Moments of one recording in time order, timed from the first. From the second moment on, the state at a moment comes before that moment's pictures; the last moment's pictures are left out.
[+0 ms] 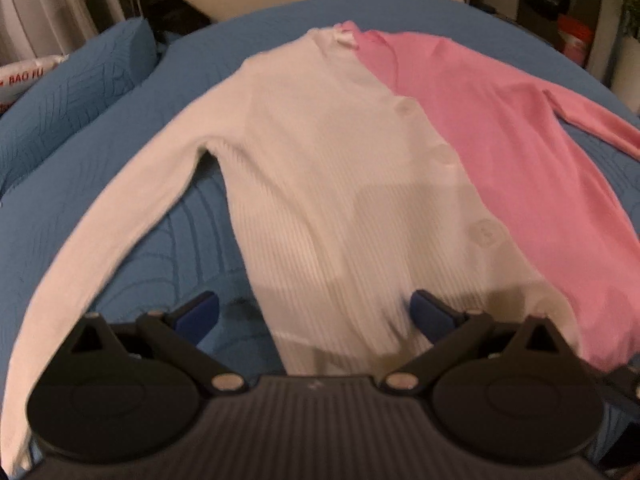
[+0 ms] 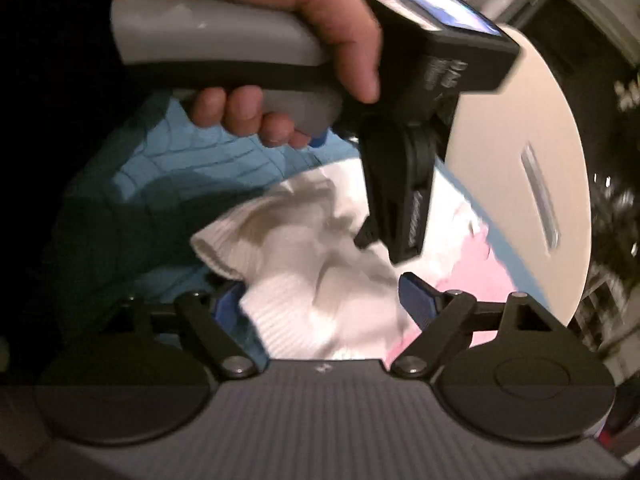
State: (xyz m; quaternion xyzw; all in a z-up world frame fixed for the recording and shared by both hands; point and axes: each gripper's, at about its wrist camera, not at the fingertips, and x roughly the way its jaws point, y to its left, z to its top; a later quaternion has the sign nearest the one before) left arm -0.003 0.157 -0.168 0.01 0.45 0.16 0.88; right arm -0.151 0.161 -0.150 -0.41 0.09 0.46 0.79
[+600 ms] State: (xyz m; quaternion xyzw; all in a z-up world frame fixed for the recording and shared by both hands) left arm 0.007 0.157 -0.181 0.02 0.47 0.17 0.87; right arm -0.167 0.165 -0.163 -0.39 0.12 0.51 0.76
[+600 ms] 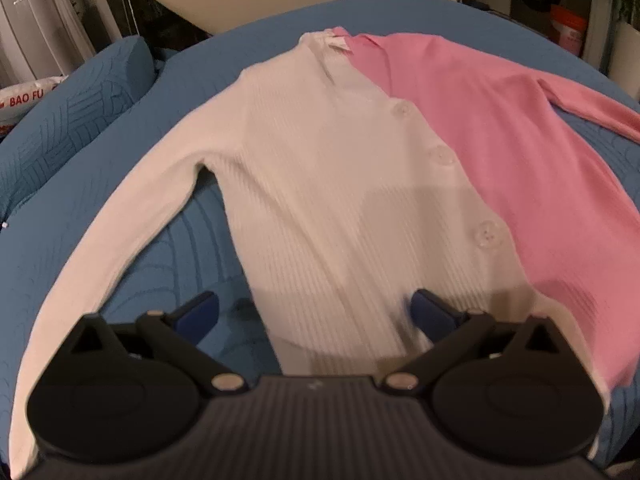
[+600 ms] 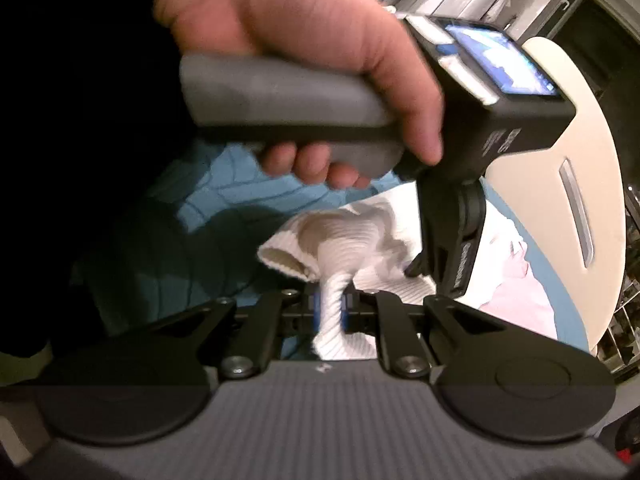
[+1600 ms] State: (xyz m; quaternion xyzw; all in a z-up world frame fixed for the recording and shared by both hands) left arm 0.002 0.157 -0.182 0.03 0.47 0.16 0.87; right arm -0.074 0.044 -0.110 -0.04 0.61 0.29 0.74
